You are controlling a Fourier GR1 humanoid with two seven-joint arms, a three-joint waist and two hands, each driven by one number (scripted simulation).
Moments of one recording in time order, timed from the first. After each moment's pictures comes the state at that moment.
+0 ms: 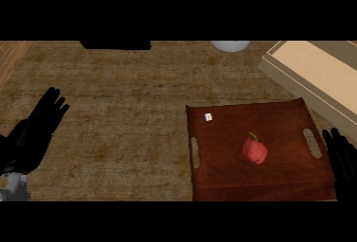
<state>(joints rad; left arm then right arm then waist) -0.05 0.52 -0.10 -1.60 0.49 0.18 0.14 0.32 -0.57 0.30 -2.12 0.89 -0.24 0.60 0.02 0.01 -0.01</state>
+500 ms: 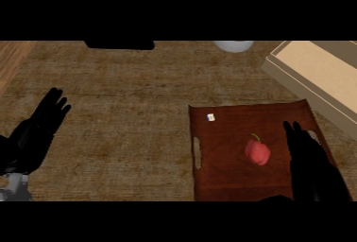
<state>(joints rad) -0.04 0.50 -0.10 -1.60 0.49 0.16 0.14 0.03 -0.36 0.46 -2.13 0.94 0.20 1.06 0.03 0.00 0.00</state>
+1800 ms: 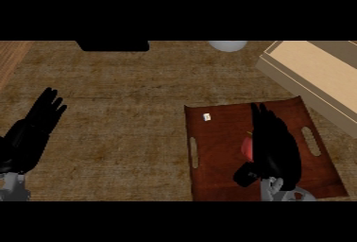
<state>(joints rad) -0.04 0.44 -0.01 -1.60 0.44 0.11 0.19 -0.18 -0.07 0.37 -1.88 1.06 0.41 1.02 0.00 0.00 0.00</state>
